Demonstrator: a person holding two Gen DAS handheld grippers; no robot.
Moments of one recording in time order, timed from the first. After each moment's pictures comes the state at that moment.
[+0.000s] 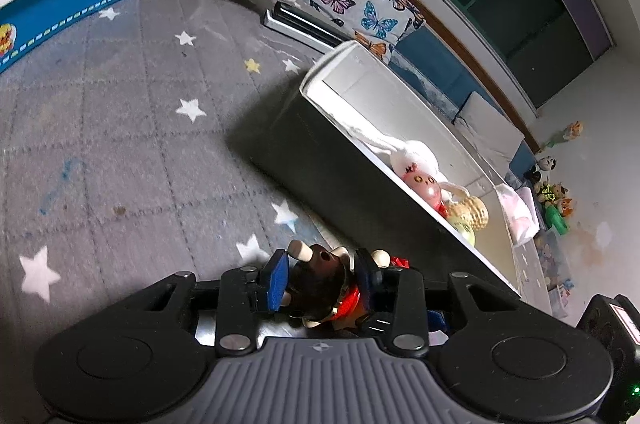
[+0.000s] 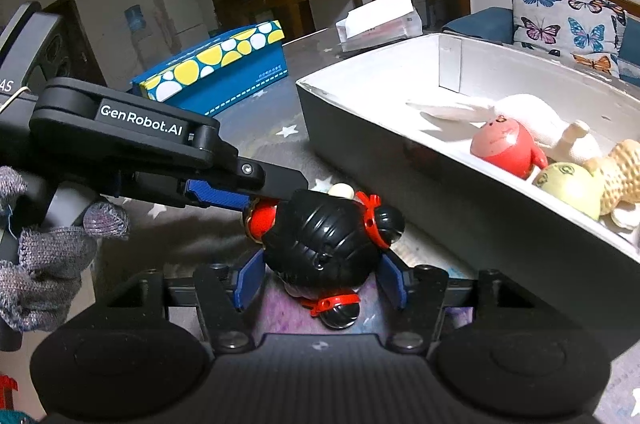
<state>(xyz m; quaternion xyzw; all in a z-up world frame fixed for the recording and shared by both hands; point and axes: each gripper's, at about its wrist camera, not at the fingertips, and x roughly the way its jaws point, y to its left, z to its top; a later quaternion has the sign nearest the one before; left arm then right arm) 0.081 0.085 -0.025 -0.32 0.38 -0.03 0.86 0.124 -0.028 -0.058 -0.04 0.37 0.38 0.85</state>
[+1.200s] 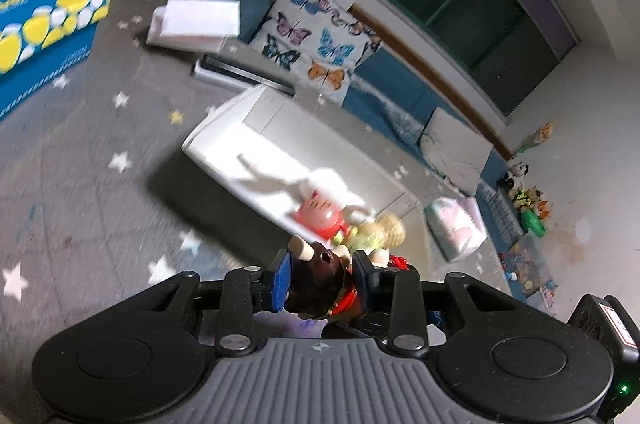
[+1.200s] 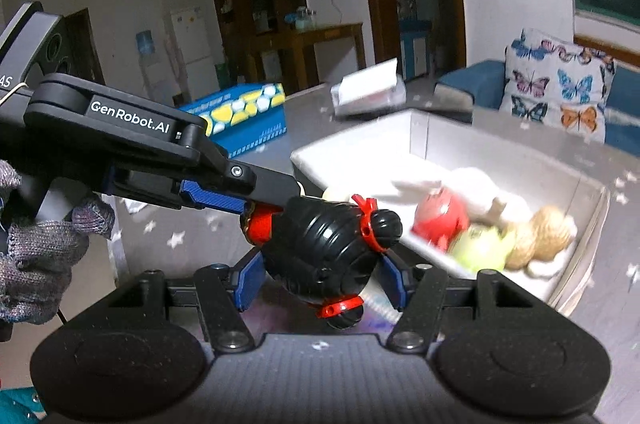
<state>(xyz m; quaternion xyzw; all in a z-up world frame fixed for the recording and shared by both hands) 0.069 0.036 0.051 -0.30 0.33 -0.06 0.89 0.103 -0.080 0.007 -0.04 0.29 0.38 0.88</state>
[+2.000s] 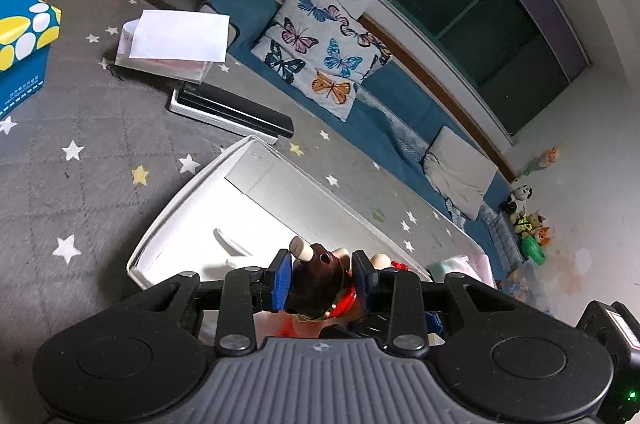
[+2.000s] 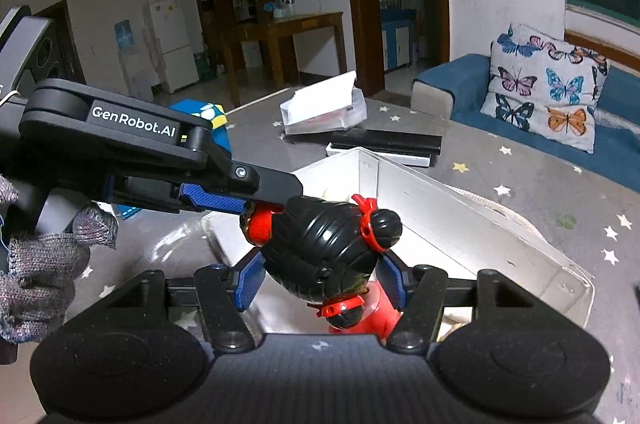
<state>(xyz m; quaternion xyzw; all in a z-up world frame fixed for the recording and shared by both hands) 0.183 0.058 0.047 -0.33 0.33 -0.05 0.88 0.216 -0.060 0.020 -0.06 0.32 0.36 0.87</state>
